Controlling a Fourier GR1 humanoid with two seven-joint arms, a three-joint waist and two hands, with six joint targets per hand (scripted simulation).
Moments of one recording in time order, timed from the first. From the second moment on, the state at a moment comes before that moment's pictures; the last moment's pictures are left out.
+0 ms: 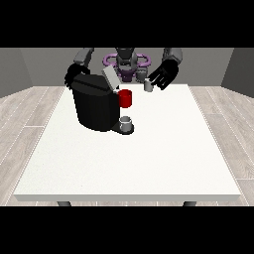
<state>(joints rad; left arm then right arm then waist) -0.98 0.47 0.07 -0.65 -0.59 -0.12 -0.21 -0.28 -0.03 -0.04 -1.33 -0.04 -0.12 -0.06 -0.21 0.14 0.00</state>
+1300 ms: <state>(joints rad) -1.18 0.45 0.11 -0.62 -0.62 -0.13 -0.10 -0.34 -0.04 -0.04 -1.36 -0.02 -0.16 -0.05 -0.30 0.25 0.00</state>
